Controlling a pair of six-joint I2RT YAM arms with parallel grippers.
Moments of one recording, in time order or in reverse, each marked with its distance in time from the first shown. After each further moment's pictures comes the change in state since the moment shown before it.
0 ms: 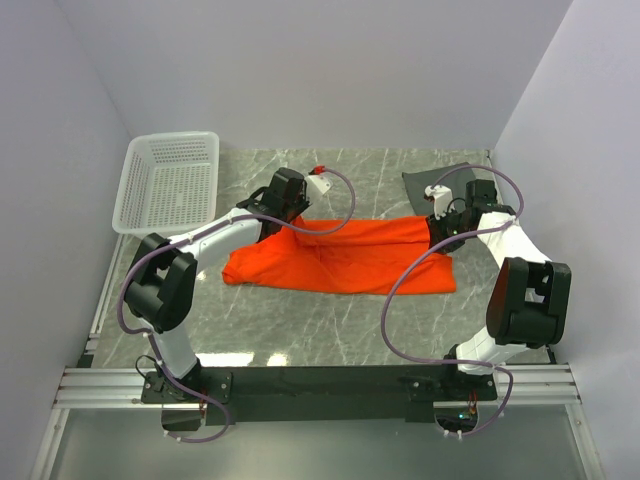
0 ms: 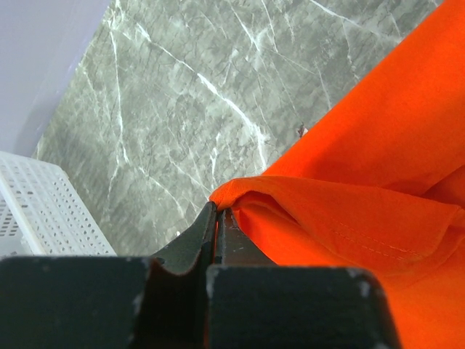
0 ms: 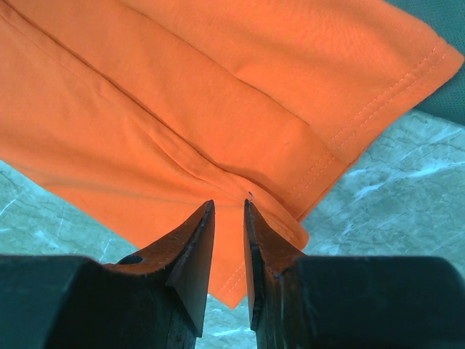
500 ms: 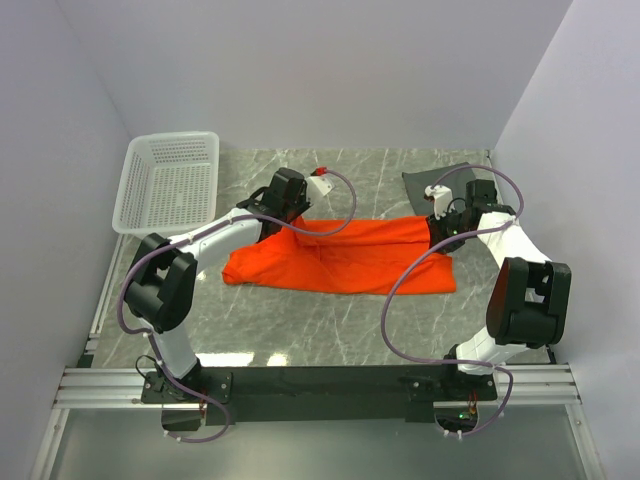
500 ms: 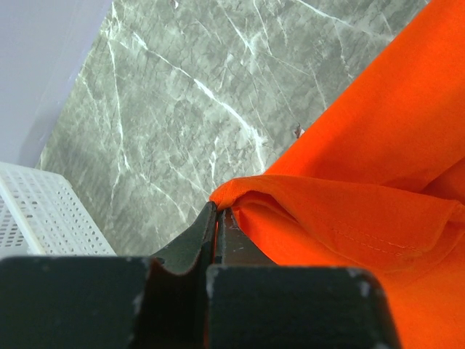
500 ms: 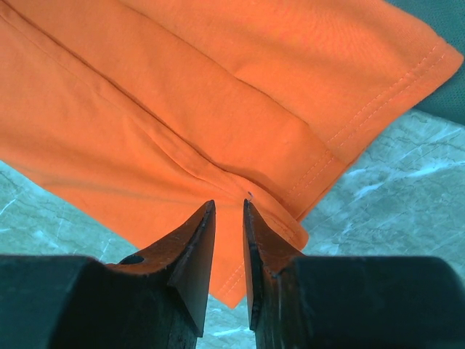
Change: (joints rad) left arm -0.001 0.000 0.000 0.002 0.019 0.031; right arm 0.000 0.000 0.000 0.000 0.002 0.000
